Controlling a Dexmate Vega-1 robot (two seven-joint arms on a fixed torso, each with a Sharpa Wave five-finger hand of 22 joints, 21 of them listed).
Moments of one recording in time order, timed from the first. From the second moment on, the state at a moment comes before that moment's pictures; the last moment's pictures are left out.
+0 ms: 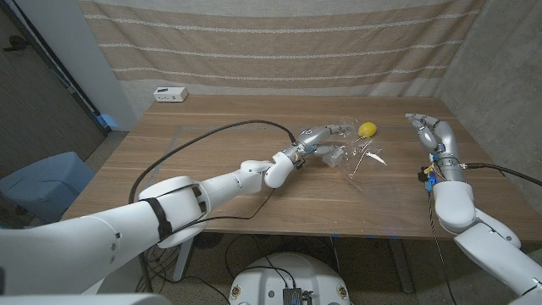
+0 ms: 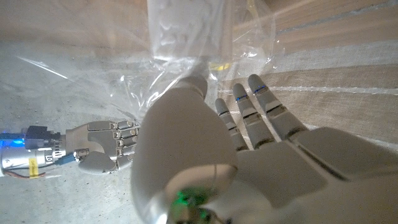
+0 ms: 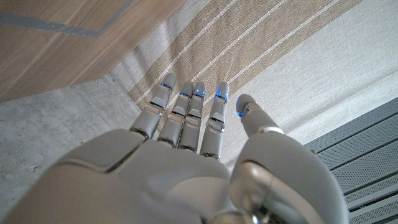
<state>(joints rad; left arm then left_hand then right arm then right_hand) 0.29 0.11 1.18 -0.66 0.61 -0.49 0.69 1.33 0.09 0.30 -0.18 0.20 0.59 -0.22 0.29 0.24 0.41 -0.18 0.33 0.45 0.43 -0.05 0.20 0.28 0.36 0.06 0.45 0.23 -1.44 -0.71 0.01 -1.92 0.07 0.09 -0.63 0.48 0.14 0.60 -0.16 0.18 0.74 0.00 0.19 0.18 0.63 0.06 0.19 0.19 0.52 -0.01 0.26 0.23 0.51 0.09 0.22 0.18</state>
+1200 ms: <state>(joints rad) 0.15 0.15 1.36 -0.73 0.72 -0.51 0.34 0.74 0.13 0.27 0.11 0.18 0.35 -0.20 0.17 0.18 0.36 -0.08 0.19 0.21 0.27 -0.04 0.18 0.18 0.18 0.15 0.36 0.18 -1.45 -0.63 0.06 -1.93 0.03 0.10 -0.59 0.47 0.13 0.59 -0.15 0.18 0.74 0.00 0.19 0.18 0.64 0.06 0.19 0.19 0.53 0.00 0.26 0.23 0.51 0.09 0.22 0.18</state>
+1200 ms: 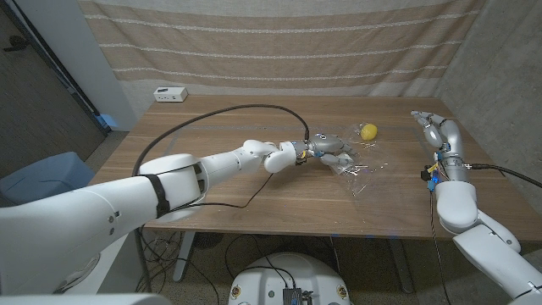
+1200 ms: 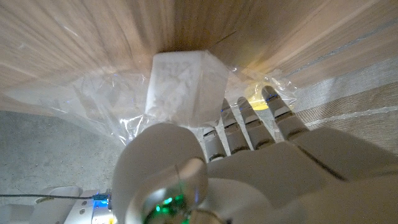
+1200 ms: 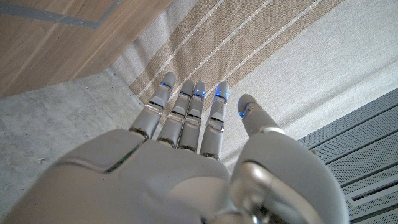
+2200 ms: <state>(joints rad) 0.18 0.17 1.31 -0.81 0.66 -0.46 0.10 0.75 0.17 0.26 0.15 0.18 0.39 -0.09 0.22 0.18 0.66 -0.10 0.26 0.20 0.68 -0.06 0.20 0.17 0.49 0.15 0.41 0.17 -1.45 -0.62 0.07 -1.92 0.03 0.13 -0.56 0.46 0.13 0.58 -0.14 0.18 0.75 0.01 0.19 0.18 0.64 0.06 0.19 0.19 0.54 0.01 0.26 0.23 0.51 0.09 0.22 0.18</state>
